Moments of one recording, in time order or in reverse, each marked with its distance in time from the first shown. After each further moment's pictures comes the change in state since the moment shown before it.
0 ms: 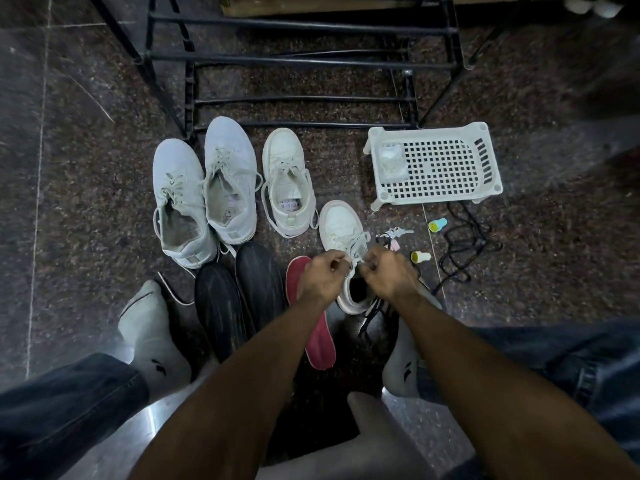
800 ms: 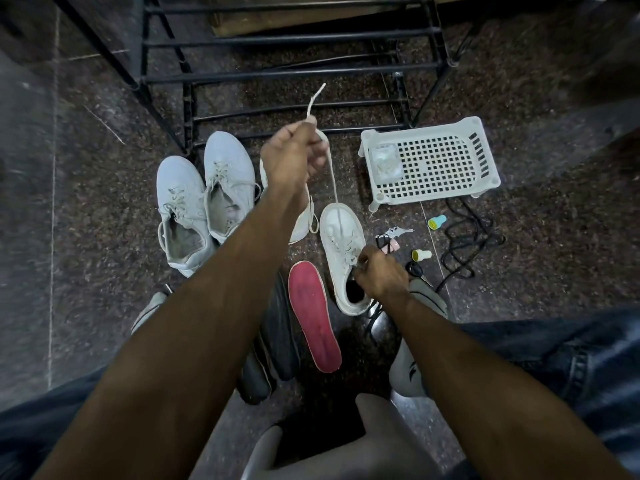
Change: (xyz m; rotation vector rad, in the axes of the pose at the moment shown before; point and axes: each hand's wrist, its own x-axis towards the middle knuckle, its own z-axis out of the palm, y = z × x) left_hand 0.019 0.161 -0.111 -0.942 0.238 0.117; right_hand 0.001 -0.004 0.012 0.040 0.028 -0.034
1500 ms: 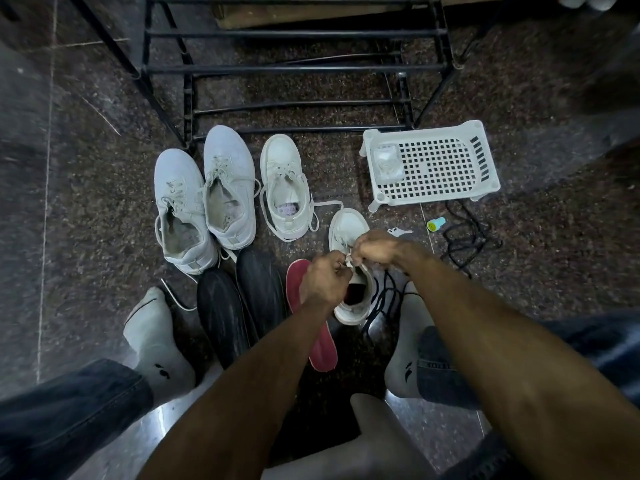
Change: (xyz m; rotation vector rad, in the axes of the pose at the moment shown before) left_hand -0.054 -0.174 -0.060 1.082 -0.186 0.006; right_hand 0.039 -0.021 -0.053 0.222 -0.536 0.067
